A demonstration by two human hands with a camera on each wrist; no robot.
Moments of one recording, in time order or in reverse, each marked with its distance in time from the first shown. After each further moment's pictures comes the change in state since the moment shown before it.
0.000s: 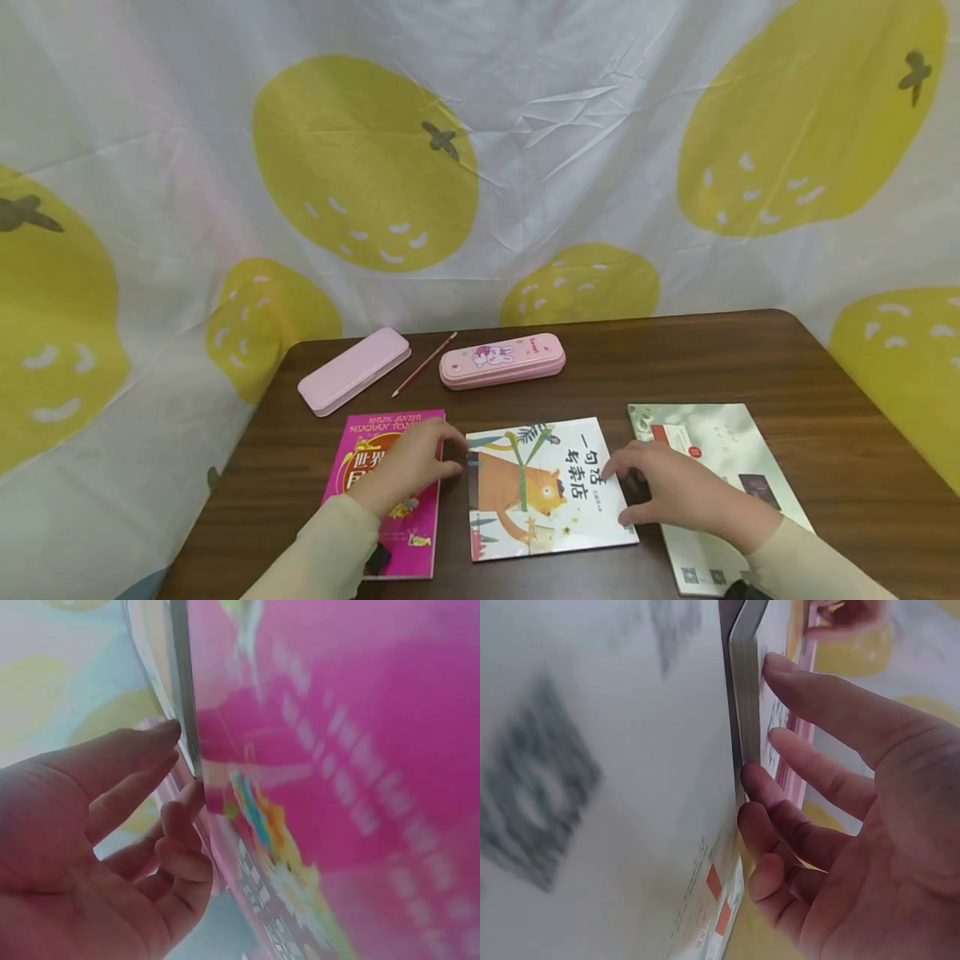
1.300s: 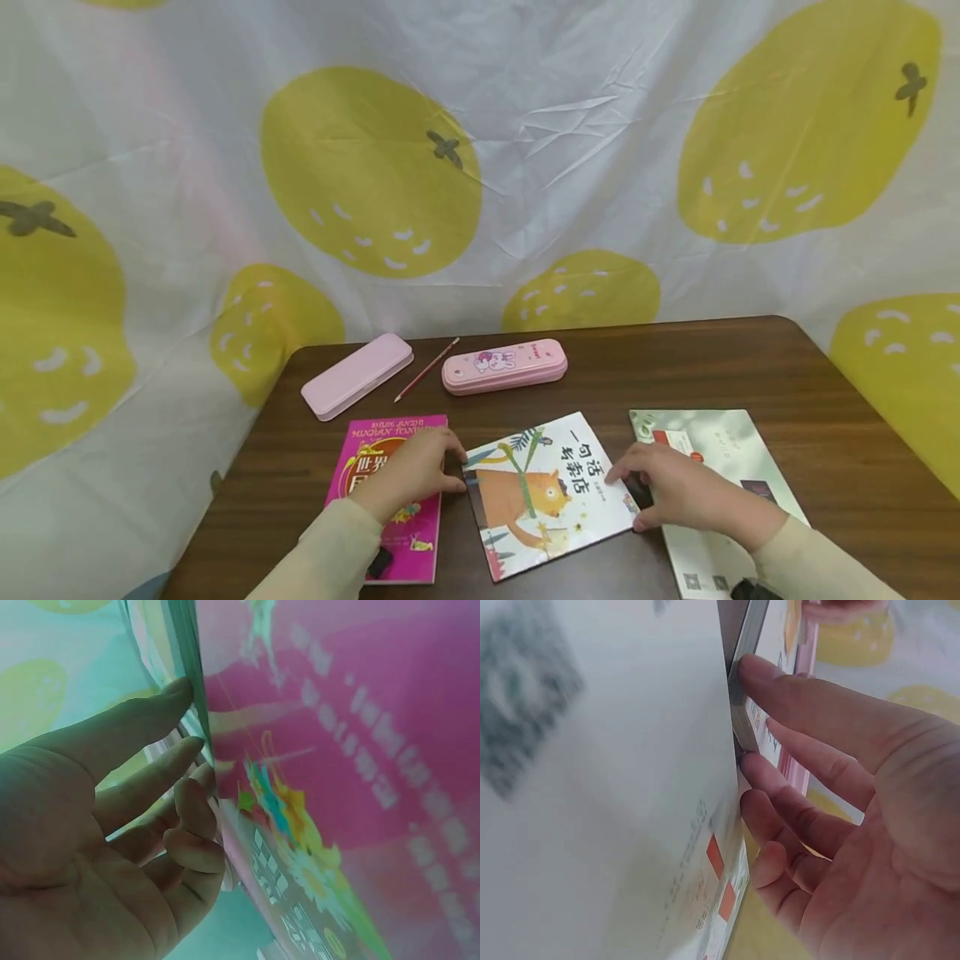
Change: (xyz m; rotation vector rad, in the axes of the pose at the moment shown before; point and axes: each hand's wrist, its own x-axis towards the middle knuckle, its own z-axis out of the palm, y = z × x) left_hand -0.001 0.002 0.000 0.105 -0.048 0.078; right_hand -0.001 0.008 -0.004 0.031 0.013 -0.074
